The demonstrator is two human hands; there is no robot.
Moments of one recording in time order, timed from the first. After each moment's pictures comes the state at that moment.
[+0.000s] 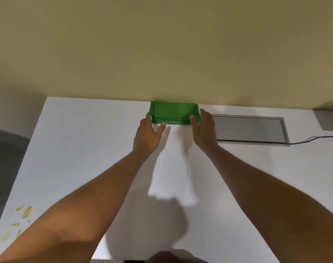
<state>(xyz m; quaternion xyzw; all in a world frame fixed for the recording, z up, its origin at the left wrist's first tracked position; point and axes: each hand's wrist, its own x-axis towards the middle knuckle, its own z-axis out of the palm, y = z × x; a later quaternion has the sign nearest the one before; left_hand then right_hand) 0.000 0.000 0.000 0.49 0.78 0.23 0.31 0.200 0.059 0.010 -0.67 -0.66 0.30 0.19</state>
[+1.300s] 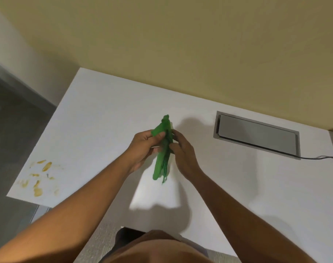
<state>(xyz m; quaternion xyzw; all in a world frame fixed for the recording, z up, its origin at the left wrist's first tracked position) -0.044 -0.127 0.038 0.18 0.54 0.50 0.65 0.122 -0.088 0.049 -0.52 -0.57 0.60 0.19</state>
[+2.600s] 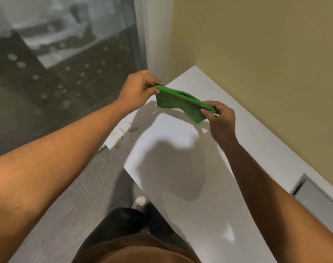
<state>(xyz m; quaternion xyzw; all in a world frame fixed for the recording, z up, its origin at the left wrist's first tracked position) -0.334 -0.269 0.121 0.40 0.84 0.35 0.12 -0.118 -0.079 0.078 -0.33 -0.76 0.52 0.20</state>
